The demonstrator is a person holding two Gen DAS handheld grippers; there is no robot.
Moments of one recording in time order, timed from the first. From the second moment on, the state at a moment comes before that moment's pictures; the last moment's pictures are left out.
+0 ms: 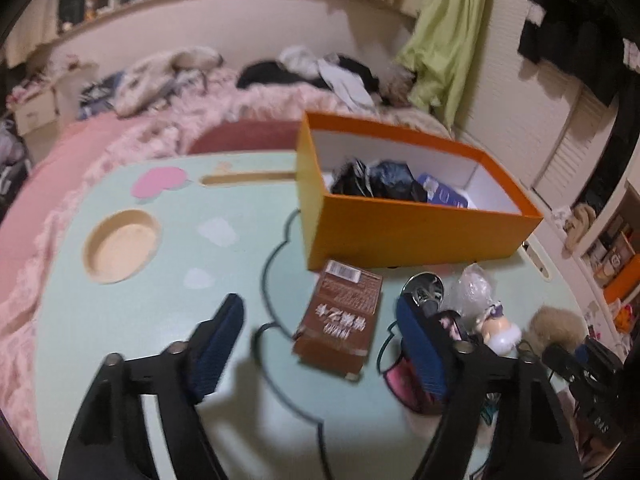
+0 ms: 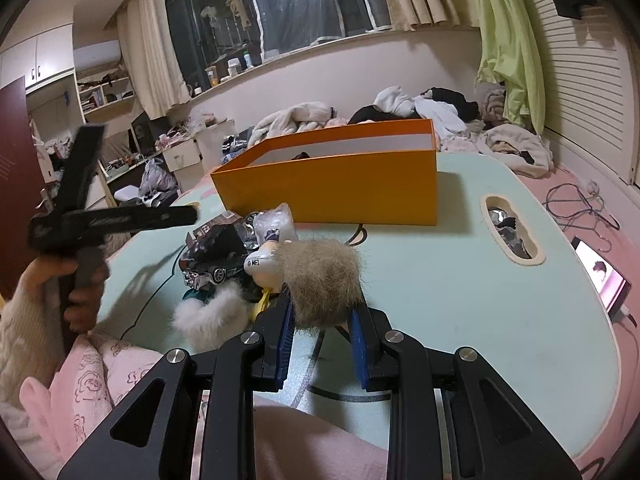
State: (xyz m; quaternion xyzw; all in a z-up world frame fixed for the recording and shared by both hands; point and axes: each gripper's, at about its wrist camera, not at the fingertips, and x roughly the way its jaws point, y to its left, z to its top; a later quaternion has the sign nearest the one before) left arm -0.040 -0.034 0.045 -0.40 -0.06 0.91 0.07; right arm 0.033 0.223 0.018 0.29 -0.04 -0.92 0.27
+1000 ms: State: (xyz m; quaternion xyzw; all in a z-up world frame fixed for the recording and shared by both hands) left arm -0.114 0.024 0.074 -0.36 -0.07 0.93 0.09; right arm -0.119 0.207 0.075 0.36 -0.07 -0.90 0.23
